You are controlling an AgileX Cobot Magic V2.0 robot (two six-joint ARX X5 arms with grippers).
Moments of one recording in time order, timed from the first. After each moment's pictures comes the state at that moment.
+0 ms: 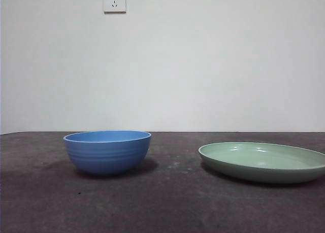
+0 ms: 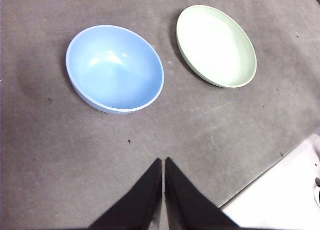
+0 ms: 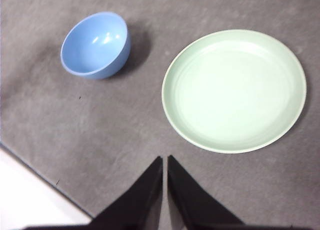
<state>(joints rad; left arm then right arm) -0.20 0.75 0.91 -0.94 0.52 -0.04 0.10 0.74 0.94 -1.02 -0.52 -0.05</state>
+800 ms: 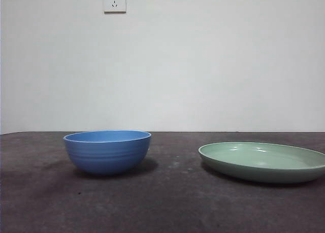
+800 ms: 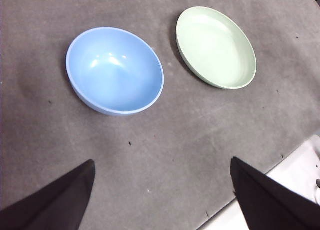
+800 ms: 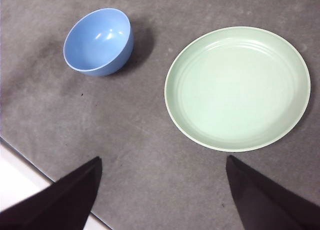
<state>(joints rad) -0.20 0.75 0.91 -0.93 0.52 -0.04 0.11 0.74 0.94 -1.02 -0.52 -0.05</state>
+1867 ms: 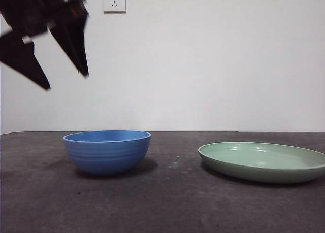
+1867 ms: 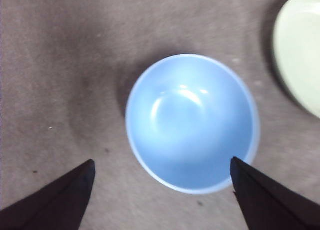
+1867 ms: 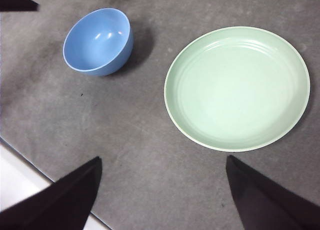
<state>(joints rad) -0.35 1.43 1.19 -0.77 0.18 -0.07 0.11 0.74 0.94 -1.02 -0.52 -0.05</state>
